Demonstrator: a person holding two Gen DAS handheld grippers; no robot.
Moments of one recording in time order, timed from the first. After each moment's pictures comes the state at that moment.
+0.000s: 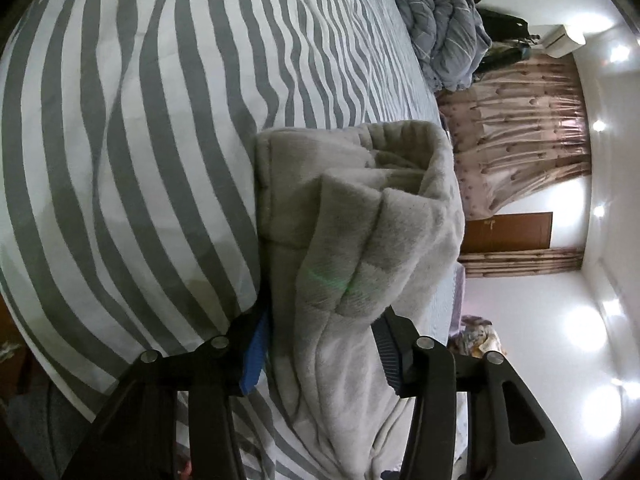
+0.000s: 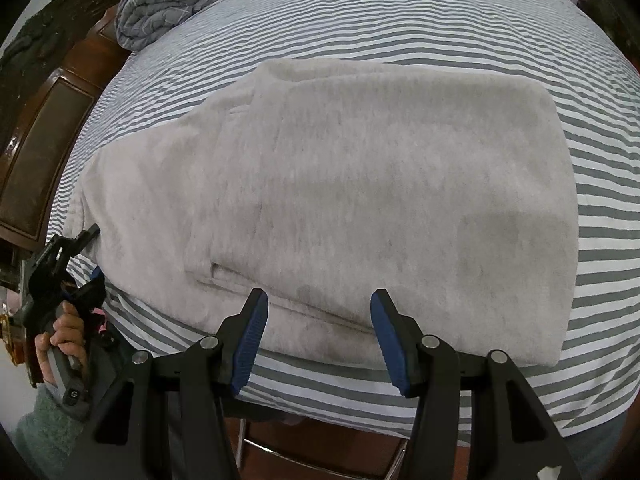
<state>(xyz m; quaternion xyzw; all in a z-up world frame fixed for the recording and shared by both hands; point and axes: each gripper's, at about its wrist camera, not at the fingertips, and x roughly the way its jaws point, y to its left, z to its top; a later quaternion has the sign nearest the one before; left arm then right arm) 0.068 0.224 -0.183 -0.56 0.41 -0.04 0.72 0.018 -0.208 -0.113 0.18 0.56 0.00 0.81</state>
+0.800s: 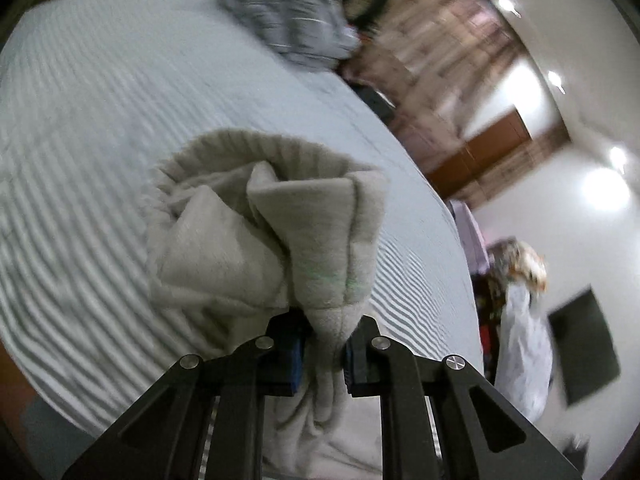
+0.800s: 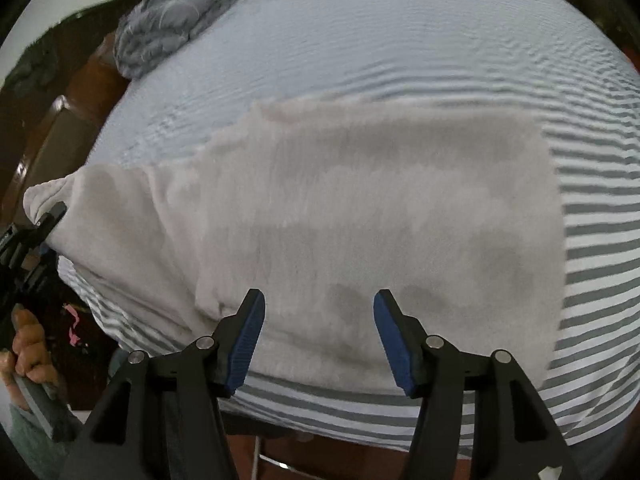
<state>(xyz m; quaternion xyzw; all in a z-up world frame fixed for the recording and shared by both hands) 0.089 0.092 -0.021 -0.33 0.38 -0.13 0.85 0.021 -0.242 -0.082 0.22 0.52 -0.01 0.83</state>
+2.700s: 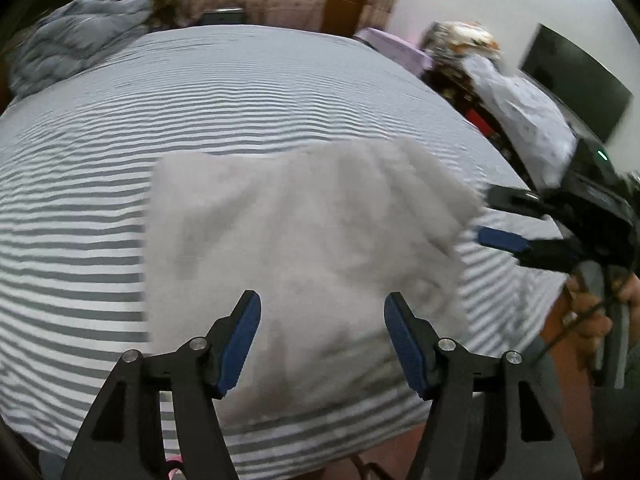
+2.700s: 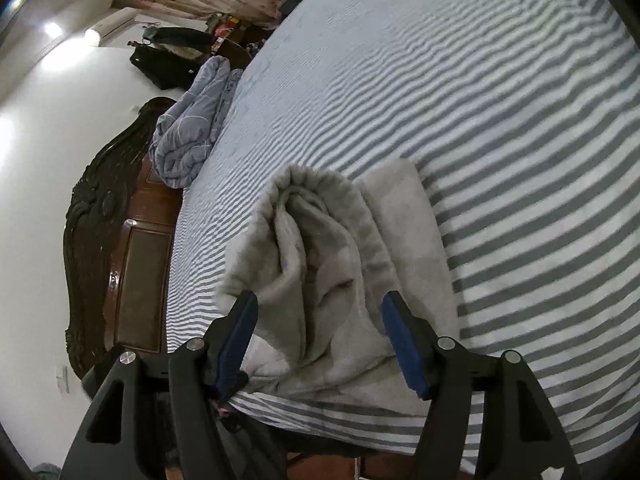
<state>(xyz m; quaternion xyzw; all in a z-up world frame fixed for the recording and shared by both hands) 0.022 -0.134 -0.053 0.01 0.46 -0.29 0.84 -0.012 -0.399 -0.093 0.43 0.41 0.07 0.80</state>
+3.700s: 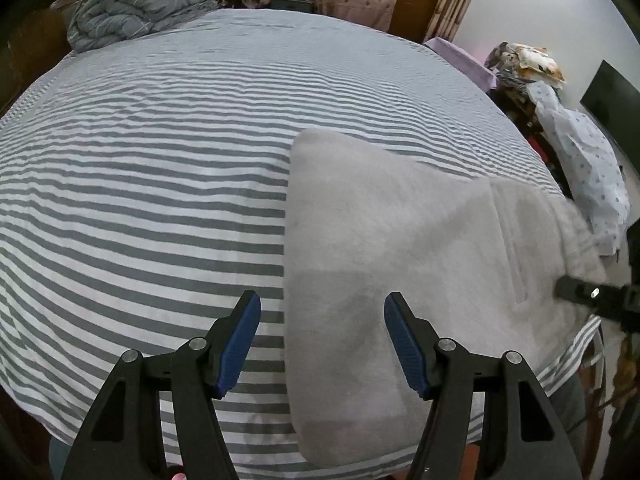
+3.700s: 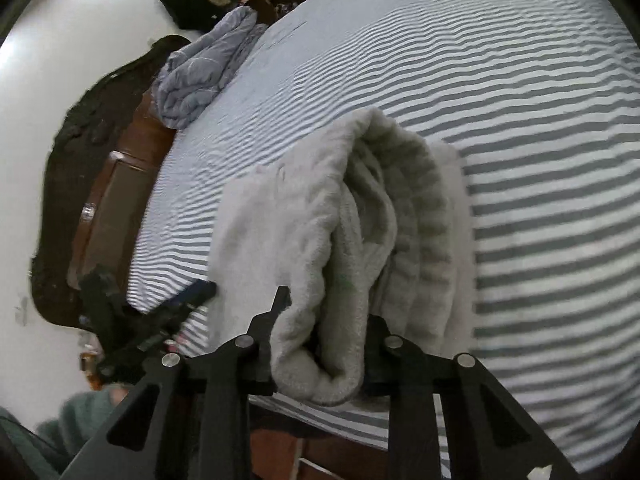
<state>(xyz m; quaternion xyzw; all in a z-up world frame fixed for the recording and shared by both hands) 0.059 -0.078 -0.083 -0.02 0.48 -0.20 0.85 -0.003 -0.351 -0.100 0.33 0.47 0.07 0.82</state>
